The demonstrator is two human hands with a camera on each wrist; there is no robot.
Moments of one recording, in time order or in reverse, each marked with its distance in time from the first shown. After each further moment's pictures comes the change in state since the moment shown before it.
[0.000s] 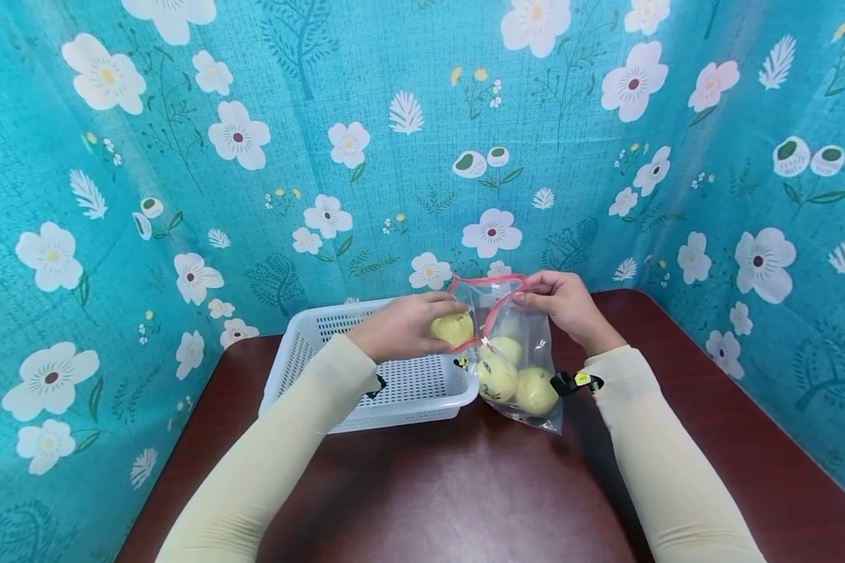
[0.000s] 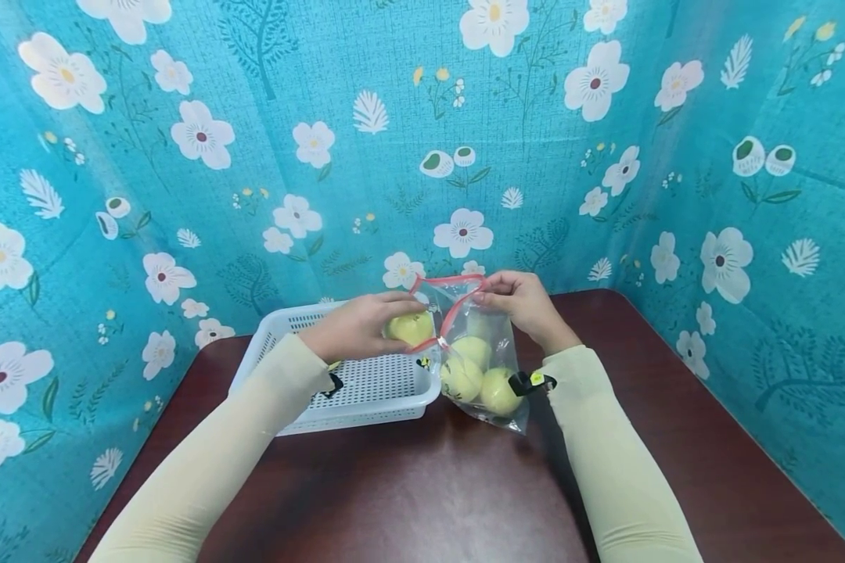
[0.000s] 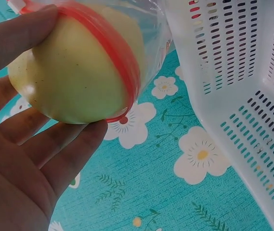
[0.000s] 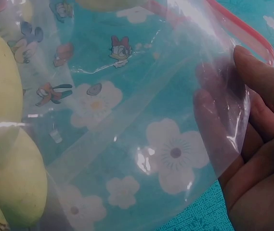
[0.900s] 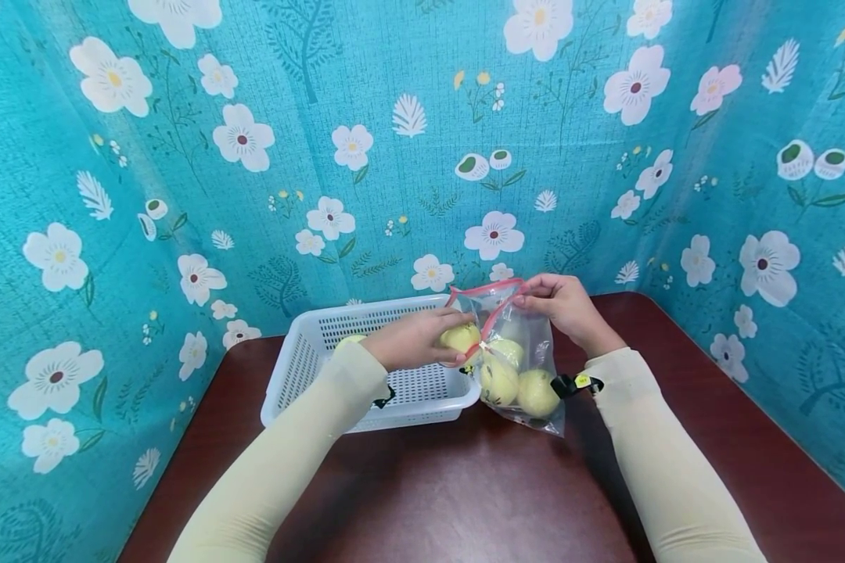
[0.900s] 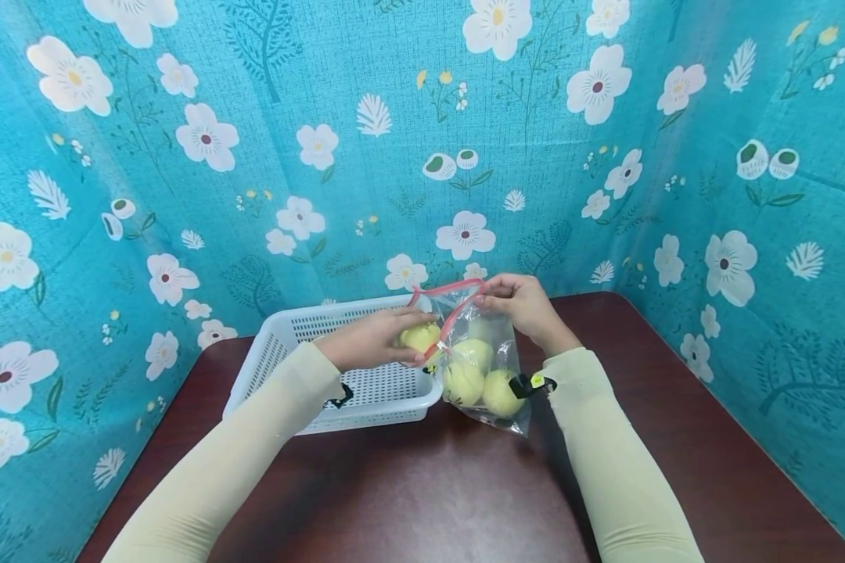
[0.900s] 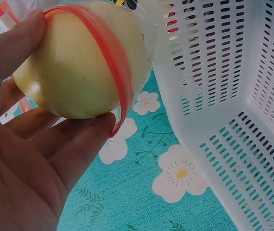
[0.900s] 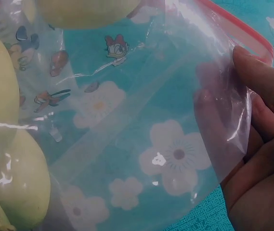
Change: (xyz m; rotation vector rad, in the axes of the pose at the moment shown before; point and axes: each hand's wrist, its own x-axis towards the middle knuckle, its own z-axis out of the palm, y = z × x) left_hand 0.006 -0.002 0.024 -0.078 -0.150 -0.109; right_hand 0.001 0.002 0.002 -0.089 0.015 0.038
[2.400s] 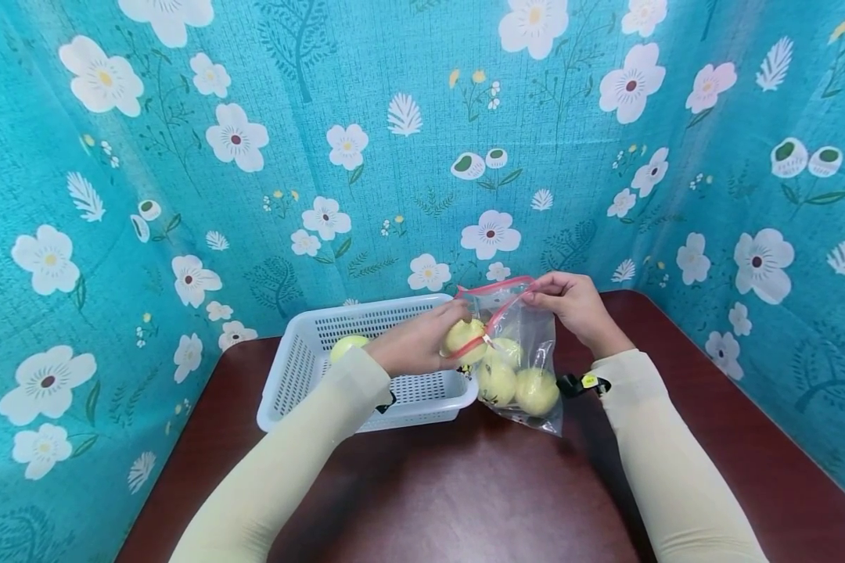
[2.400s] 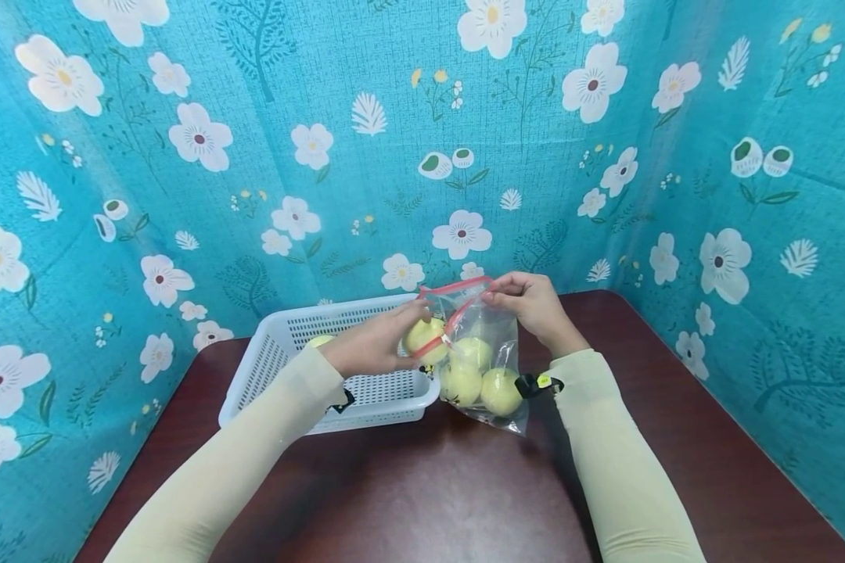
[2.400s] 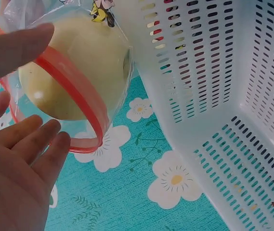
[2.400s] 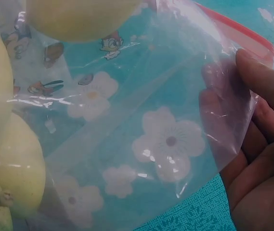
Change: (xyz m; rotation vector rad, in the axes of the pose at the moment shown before) left_hand 0.004 0.002 0.011 -0.002 0.104 0.060; right_hand -0.007 0.003 -0.011 0.067 0.077 -0.054
